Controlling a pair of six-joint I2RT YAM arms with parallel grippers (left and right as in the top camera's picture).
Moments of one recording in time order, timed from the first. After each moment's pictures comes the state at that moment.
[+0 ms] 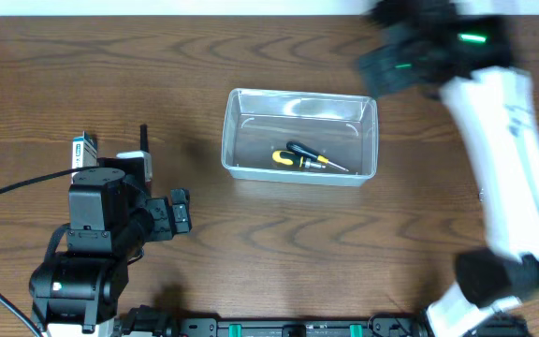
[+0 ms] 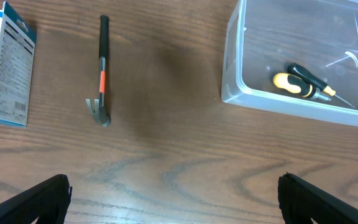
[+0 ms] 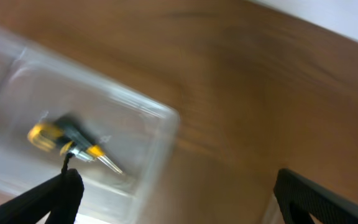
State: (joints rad) left arm -0.07 0.80 0.98 -1.07 0.07 -0.18; right arm 0.20 1.78 2.13 -1.35 0.09 -0.06
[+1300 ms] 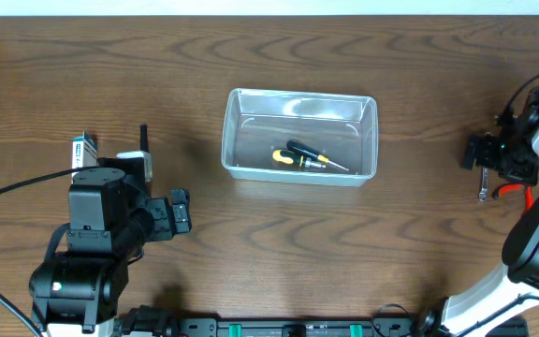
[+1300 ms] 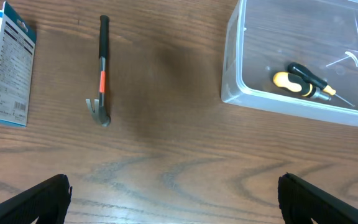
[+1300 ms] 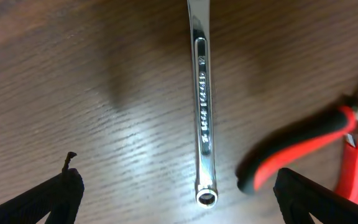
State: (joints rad) left arm -0.07 0.80 0.98 -1.07 0.07 -0.18; right arm -0.44 1.92 1.34 -0.90 -0.01 -0.10
